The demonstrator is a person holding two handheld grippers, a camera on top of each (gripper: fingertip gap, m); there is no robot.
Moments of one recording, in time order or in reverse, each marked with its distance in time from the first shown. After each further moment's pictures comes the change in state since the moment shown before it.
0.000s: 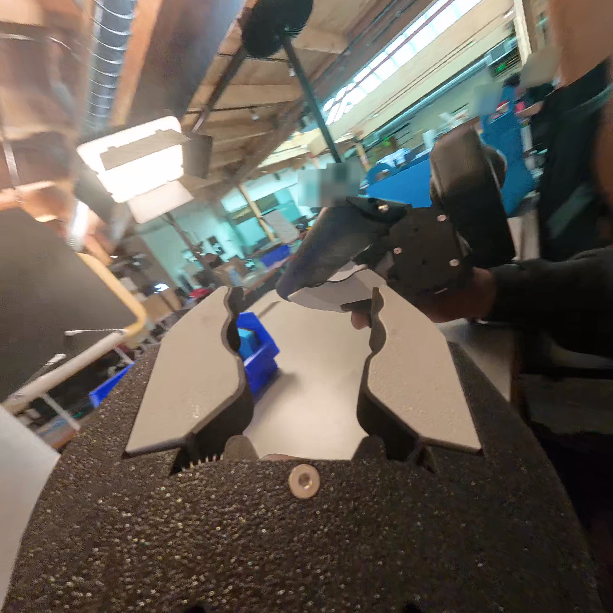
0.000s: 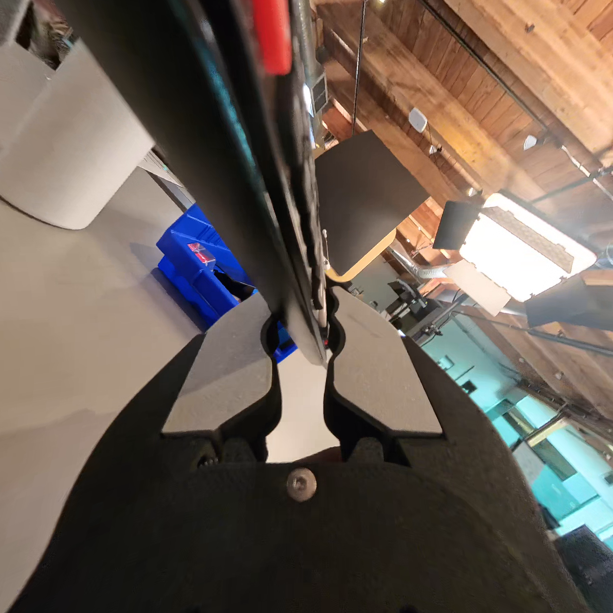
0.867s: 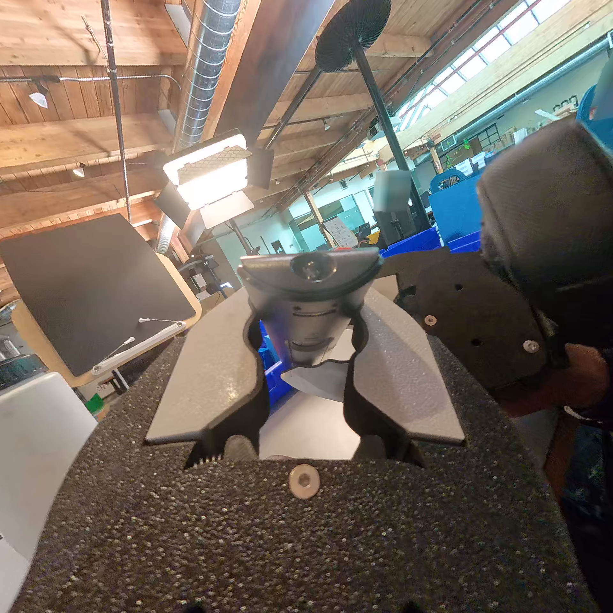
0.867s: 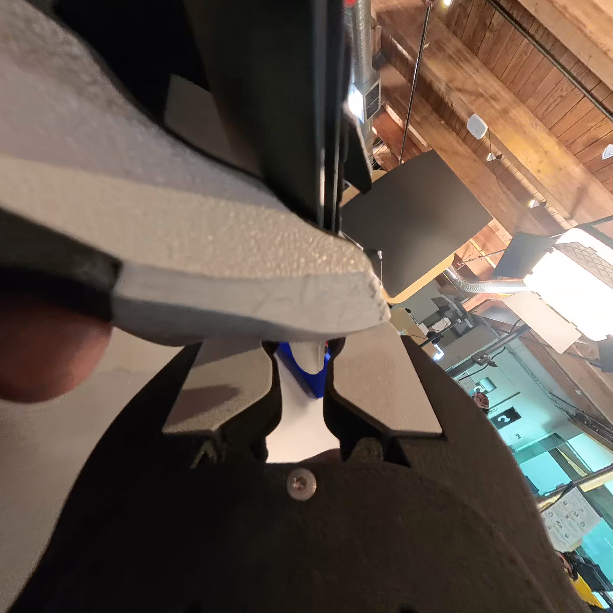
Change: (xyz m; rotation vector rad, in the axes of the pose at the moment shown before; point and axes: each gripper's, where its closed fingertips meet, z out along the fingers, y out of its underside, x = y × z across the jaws) left arm -0.002 -0.009 0.004 0.023 -0.224 0.039; right arm -0.070 -0.047 -0.003 0.022 -0.147 -0.014
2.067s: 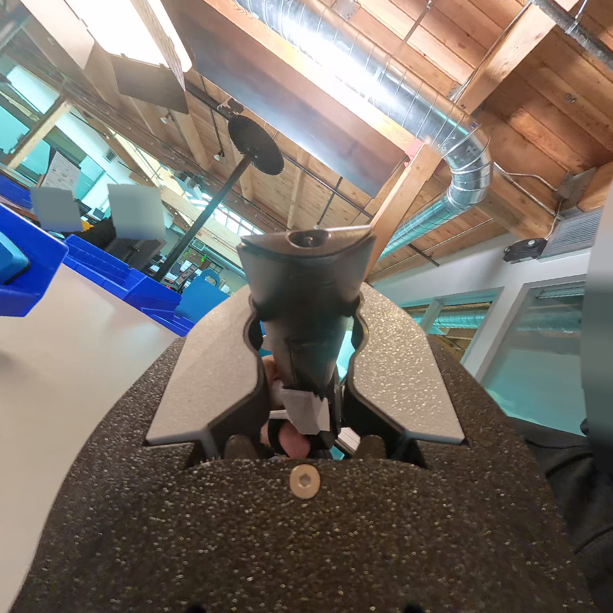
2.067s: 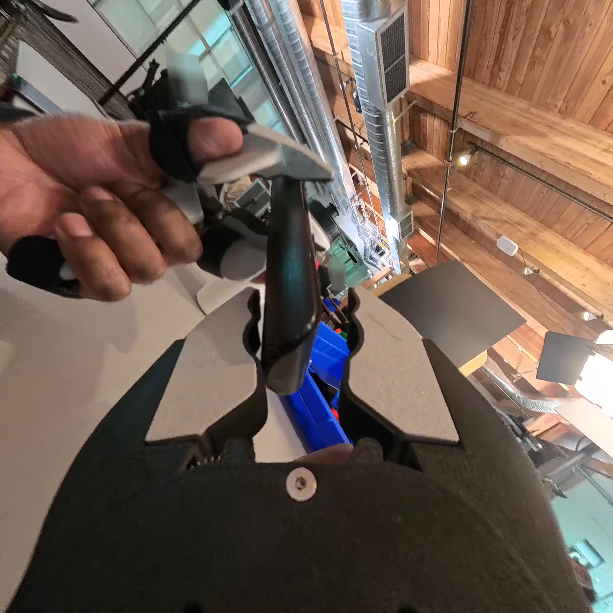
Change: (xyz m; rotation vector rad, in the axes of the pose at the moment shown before) left arm -0.049 0.001 -0.013 0.240 0.476 -1.396; right arm 0.002 -0.041 -0.035 0.368 -0.169 0.008
